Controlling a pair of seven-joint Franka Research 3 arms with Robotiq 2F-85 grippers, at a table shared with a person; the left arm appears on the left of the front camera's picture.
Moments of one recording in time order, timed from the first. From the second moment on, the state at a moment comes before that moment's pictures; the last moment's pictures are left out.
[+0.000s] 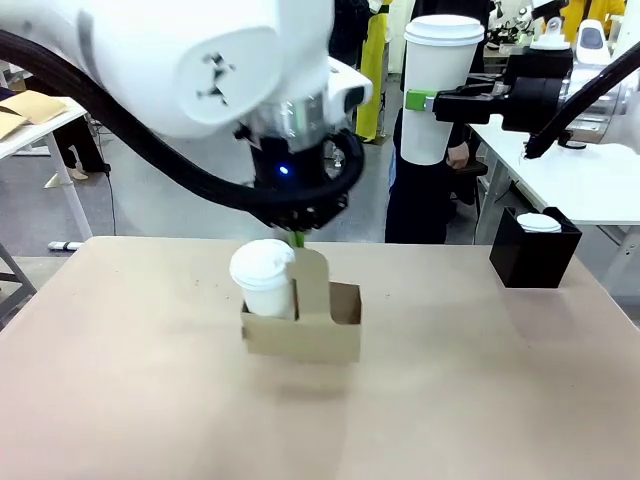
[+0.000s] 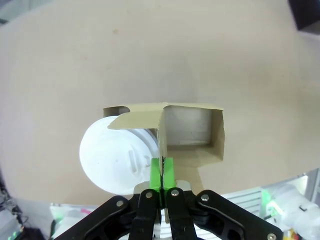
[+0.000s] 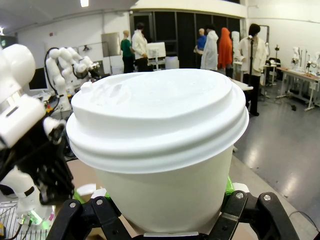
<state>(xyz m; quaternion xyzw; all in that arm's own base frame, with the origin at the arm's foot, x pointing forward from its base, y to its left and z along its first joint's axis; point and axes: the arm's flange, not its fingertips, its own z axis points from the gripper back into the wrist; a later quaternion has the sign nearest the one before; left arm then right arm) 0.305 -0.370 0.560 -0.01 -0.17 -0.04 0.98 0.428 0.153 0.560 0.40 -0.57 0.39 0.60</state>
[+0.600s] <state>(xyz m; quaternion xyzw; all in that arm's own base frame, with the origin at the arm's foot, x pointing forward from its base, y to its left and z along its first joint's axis) 0.316 -0.404 0.494 -0.01 -0.16 -0.04 0.99 0.429 0.153 0.560 0.40 -0.57 0.39 0.60</state>
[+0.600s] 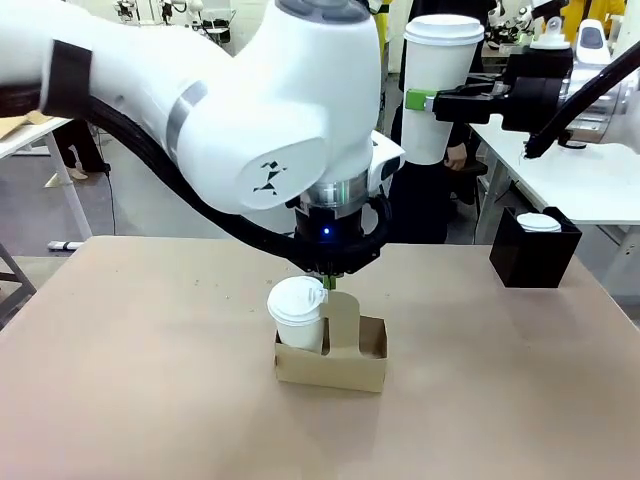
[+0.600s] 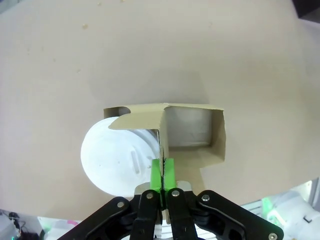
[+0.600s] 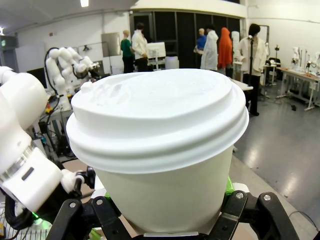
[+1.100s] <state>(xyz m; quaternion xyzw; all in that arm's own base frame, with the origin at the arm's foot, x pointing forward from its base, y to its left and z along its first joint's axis) 0.318 -0.407 0.495 -0.01 -0.17 -0.04 0.99 0.429 0.153 0.560 0.40 -0.57 0.39 0.60</state>
